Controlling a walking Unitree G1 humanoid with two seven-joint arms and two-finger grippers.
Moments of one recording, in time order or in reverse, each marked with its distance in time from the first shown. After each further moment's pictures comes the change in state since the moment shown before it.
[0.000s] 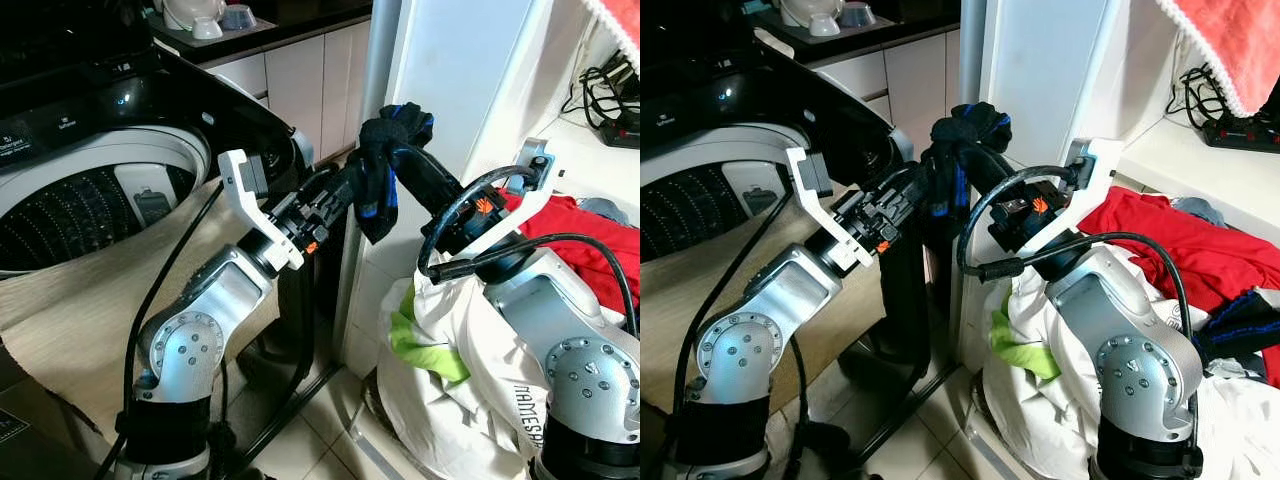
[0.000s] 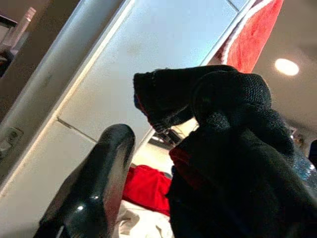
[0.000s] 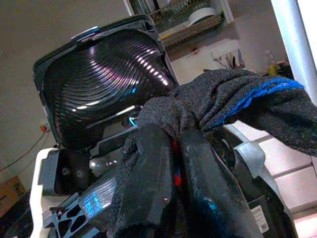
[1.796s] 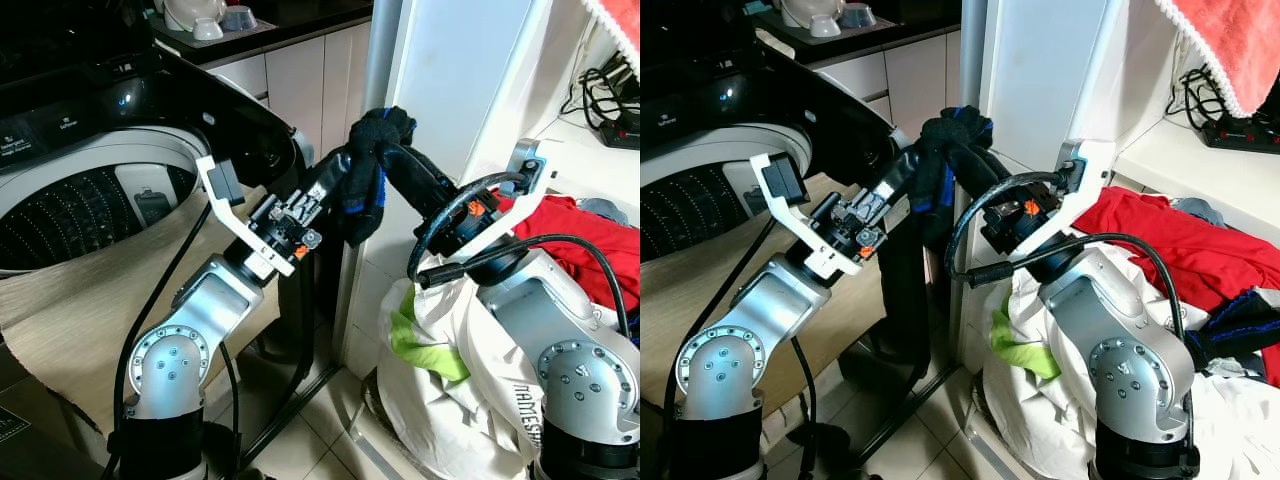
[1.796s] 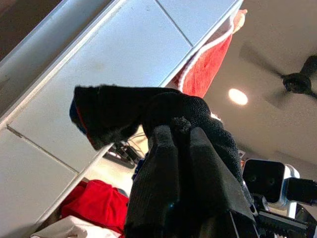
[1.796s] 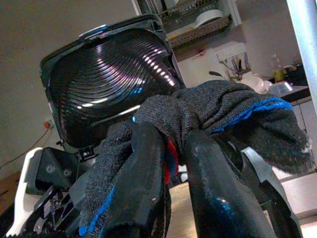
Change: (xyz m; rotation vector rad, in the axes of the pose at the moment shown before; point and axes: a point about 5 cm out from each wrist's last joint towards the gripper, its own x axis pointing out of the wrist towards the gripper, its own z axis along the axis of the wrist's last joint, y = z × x) left arm -0.013 -0.008 0.008 -0.146 -0.092 -0.130; right arm 0.002 0.004 -0.002 -0.023 -0.009 0.021
